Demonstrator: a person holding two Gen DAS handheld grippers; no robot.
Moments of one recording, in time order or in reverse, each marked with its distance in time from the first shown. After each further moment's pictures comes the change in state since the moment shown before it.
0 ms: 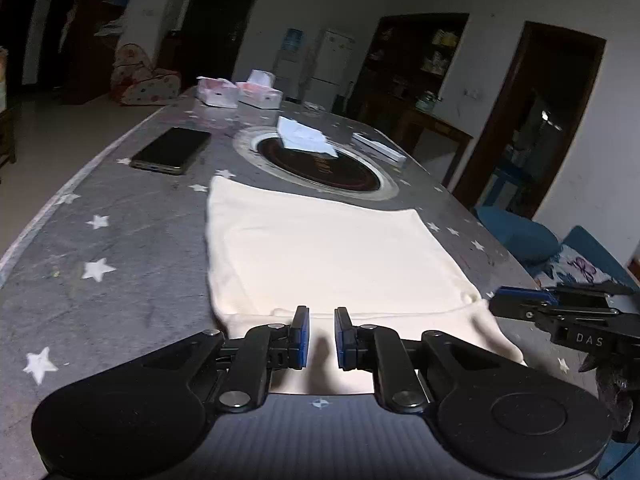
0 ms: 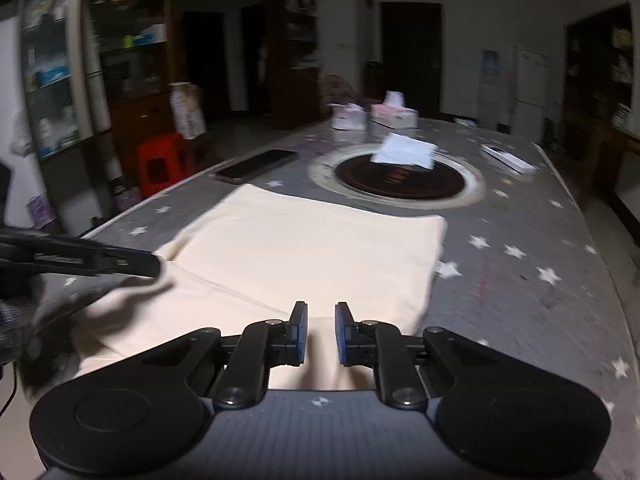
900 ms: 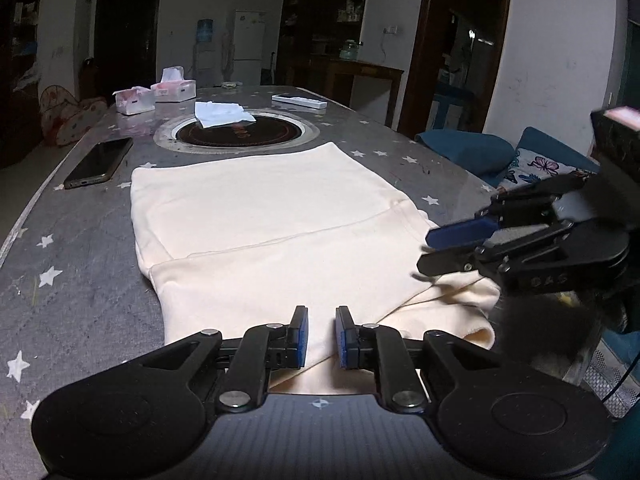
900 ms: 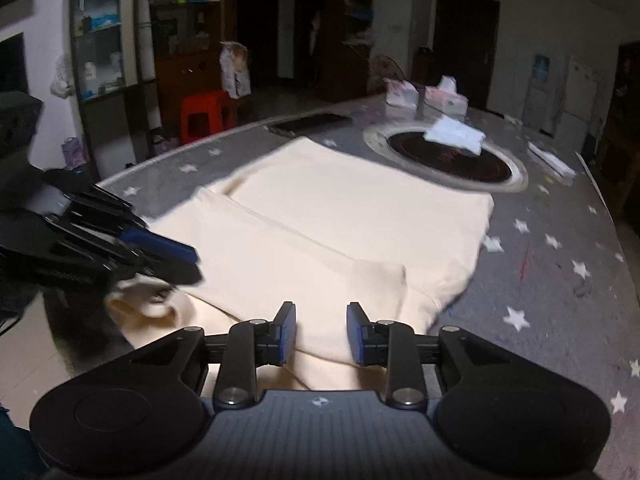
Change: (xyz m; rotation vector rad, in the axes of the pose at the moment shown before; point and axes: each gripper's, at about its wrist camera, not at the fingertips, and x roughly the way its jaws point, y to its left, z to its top) left arm -0.015 -0.042 -0.037 0.296 0.090 -0.070; right arm -0.006 0.022 -0.028 -0.114 0.100 0.054
